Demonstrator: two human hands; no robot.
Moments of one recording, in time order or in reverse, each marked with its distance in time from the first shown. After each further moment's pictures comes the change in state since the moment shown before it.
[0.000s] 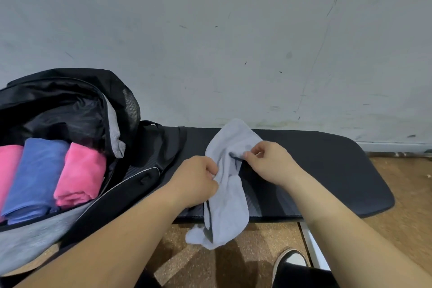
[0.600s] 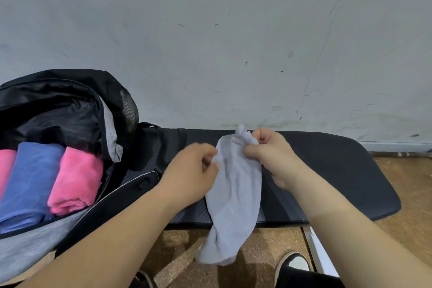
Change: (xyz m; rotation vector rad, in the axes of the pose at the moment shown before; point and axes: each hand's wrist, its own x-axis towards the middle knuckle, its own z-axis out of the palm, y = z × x) left_hand 0.012 -0.006 -0.007 -0.023 0.250 0.226; right_hand 0.000 -0.024 -0.007 0.676 -0.039 -0.007
